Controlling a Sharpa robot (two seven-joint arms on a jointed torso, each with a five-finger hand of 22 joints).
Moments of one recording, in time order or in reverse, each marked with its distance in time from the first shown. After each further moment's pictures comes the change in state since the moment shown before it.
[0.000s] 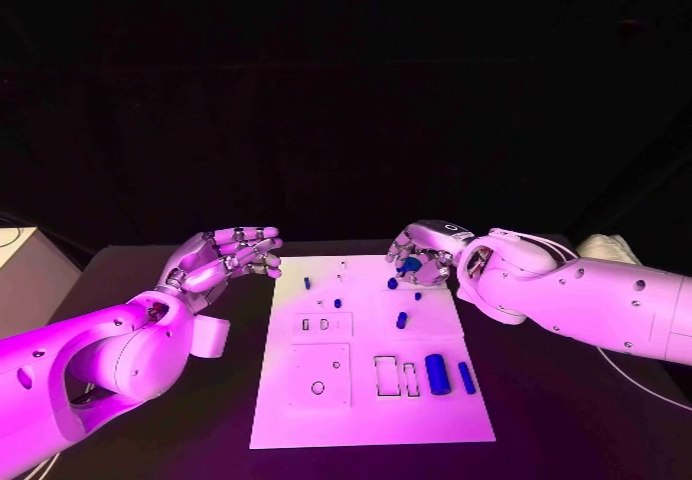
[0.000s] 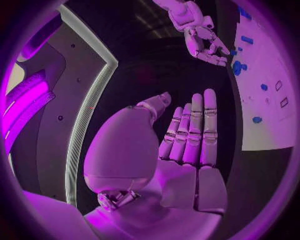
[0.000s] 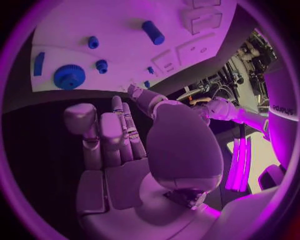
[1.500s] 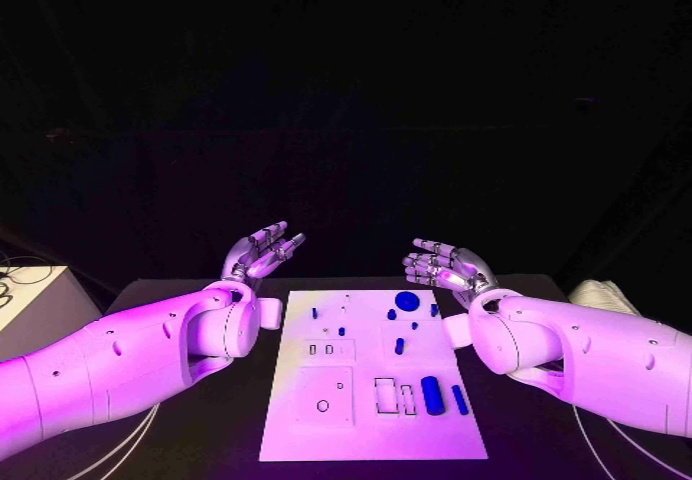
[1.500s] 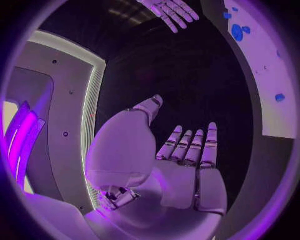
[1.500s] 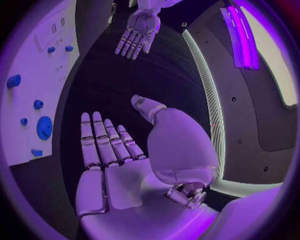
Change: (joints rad) left arm -0.033 0.271 -0.022 -0.388 0.044 -0.223 -0.002; left_hand -0.079 0.051 -0.120 0.068 -0.011 -0.471 -0.065 -0.092 -0.051 -0.714 0.007 -0.038 -0.031 -0.659 0.103 -0.467 -0.383 -0.039 -0.467 0.085 -0.645 -0.353; right arm -0.136 0.058 0.013 0.018 1.359 -0.191 0.409; right_hand -0.107 0.145 -0.054 -0.014 0.093 -0.567 0.002 -0.085 -0.093 -0.591 0.153 -0.017 -0.023 -0.725 0.211 -1.109 -0.952 -0.007 -0.698 0.184 -1.053 -0.879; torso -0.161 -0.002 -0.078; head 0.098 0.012
